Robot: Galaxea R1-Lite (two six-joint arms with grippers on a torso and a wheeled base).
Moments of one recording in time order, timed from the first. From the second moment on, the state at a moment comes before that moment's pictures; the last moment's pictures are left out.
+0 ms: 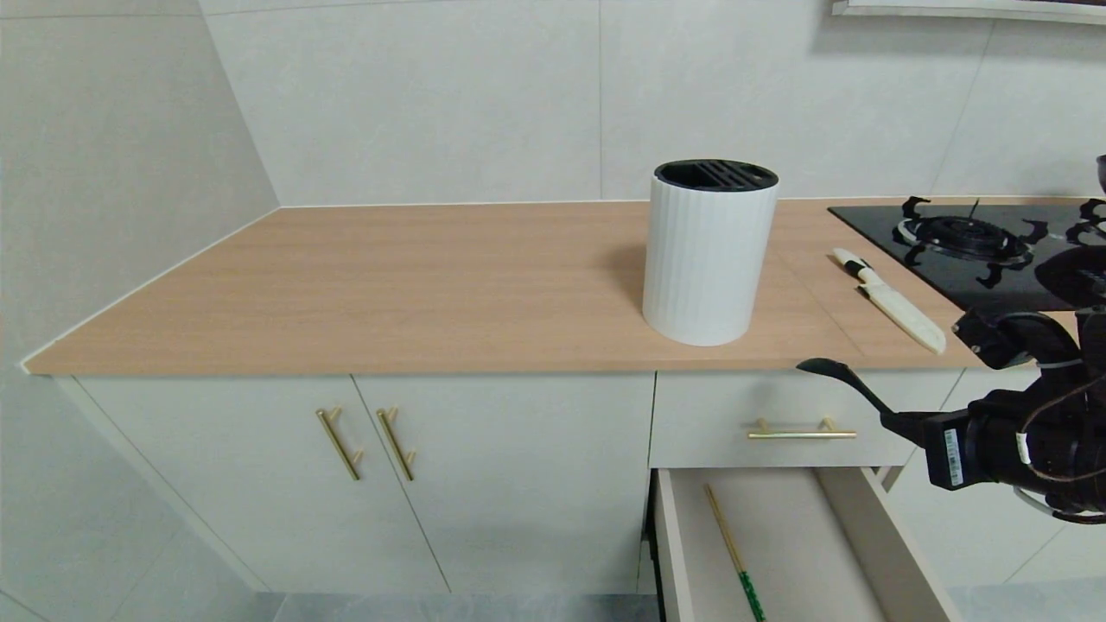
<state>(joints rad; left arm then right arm) 0.00 0.00 0.00 0.00 0.01 0.00 0.27 1.40 -0.60 -0.30 -0.04 -0.01</state>
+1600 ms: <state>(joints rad) 0.00 0.00 0.00 0.00 0.01 0.00 0.29 1.49 -0.57 -0.30 -0.04 -0.03</state>
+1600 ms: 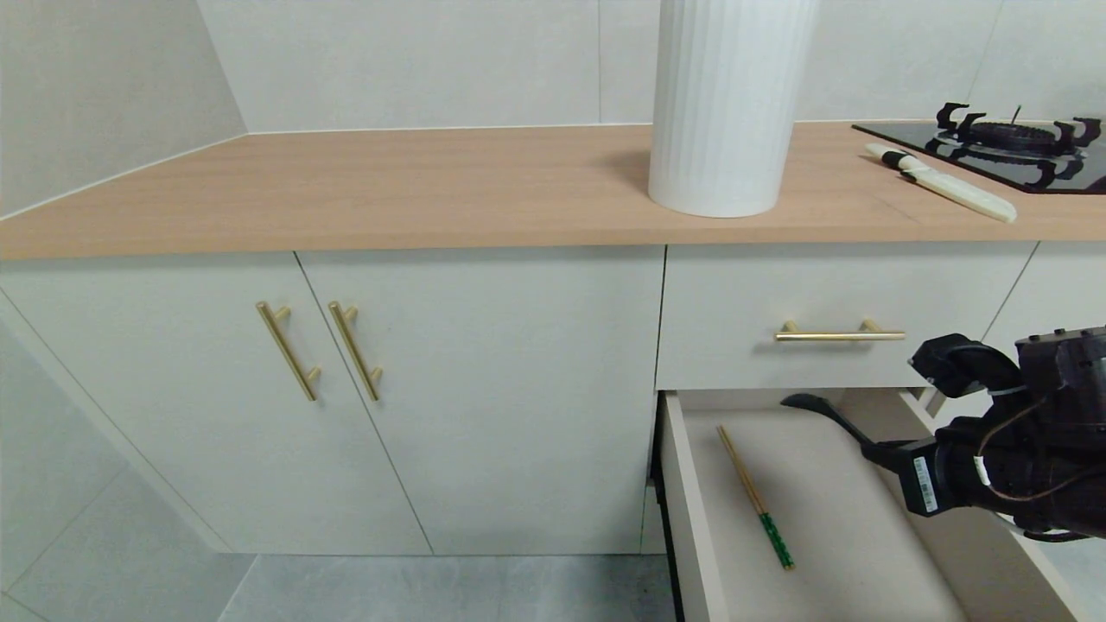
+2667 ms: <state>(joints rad) 0.00 0.00 0.00 0.00 0.01 0.00 0.27 2.13 -0.58 -0.87 -0.26 0.03</state>
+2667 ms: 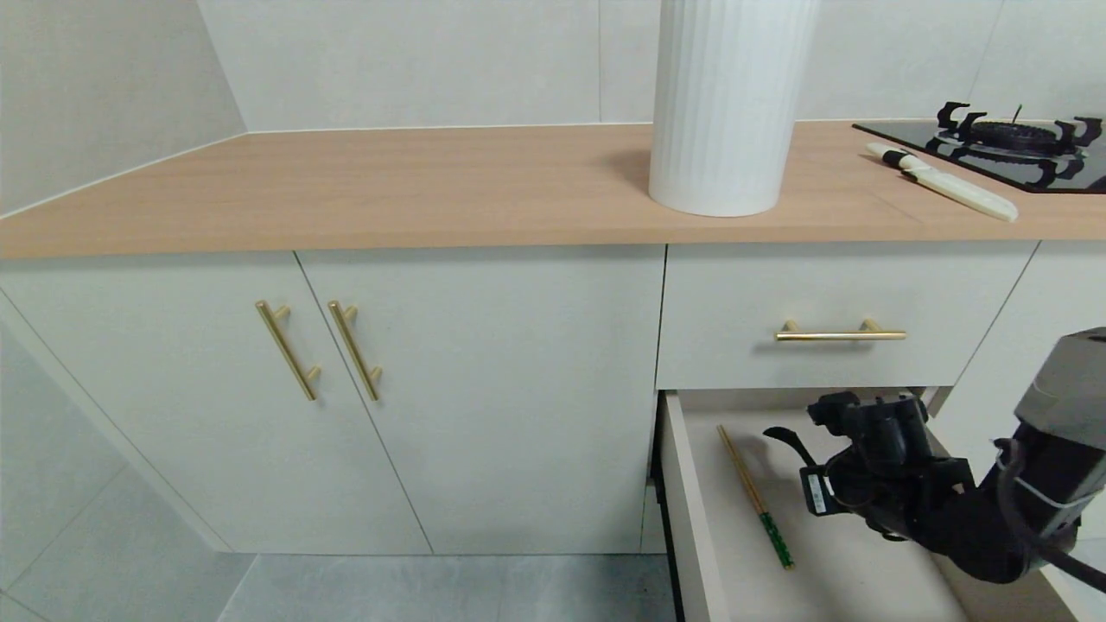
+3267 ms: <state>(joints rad) 0.00 0.00 0.00 0.00 0.01 0.00 0.27 2.30 -0.58 -0.91 -0.29 0.03</state>
